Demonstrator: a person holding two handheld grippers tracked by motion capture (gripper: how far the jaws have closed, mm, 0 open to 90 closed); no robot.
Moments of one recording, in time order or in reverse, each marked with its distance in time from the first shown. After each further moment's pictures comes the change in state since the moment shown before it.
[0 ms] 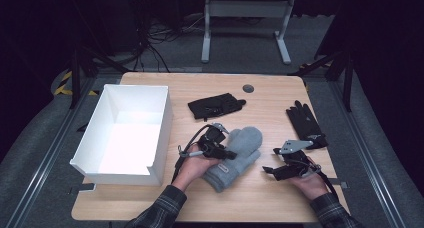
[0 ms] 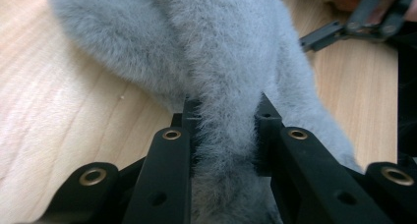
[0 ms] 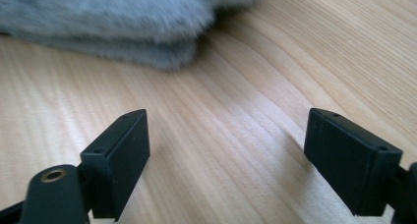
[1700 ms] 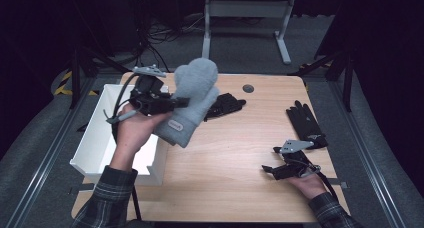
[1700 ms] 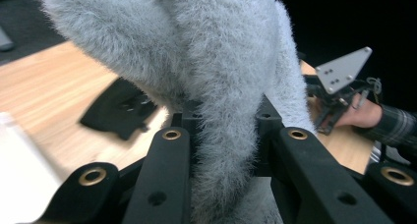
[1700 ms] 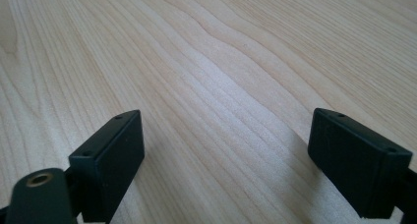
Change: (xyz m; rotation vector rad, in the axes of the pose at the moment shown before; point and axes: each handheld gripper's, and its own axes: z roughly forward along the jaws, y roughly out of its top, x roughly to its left) left arm -0.026 0.027 -0.238 -0.298 0.294 -0.049; right arm -0.002 -0.003 0.003 -0.041 -0.012 0.015
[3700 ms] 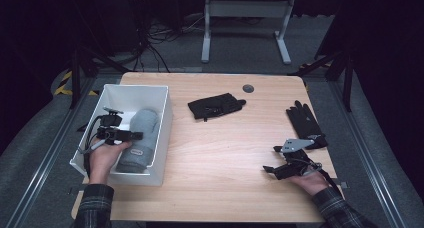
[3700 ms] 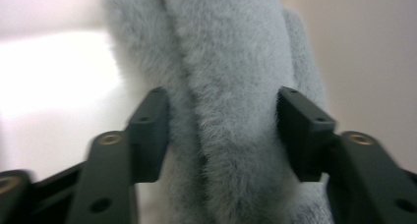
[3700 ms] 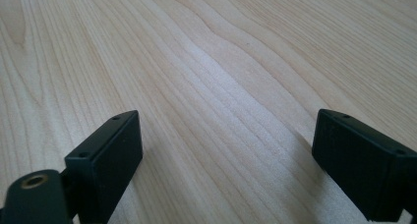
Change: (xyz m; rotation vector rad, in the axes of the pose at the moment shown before) left arm 0.137 -0.160 0.024 0.232 0.284 -0.437; right arm -0.007 0.000 0.000 0.003 0.043 -0.033
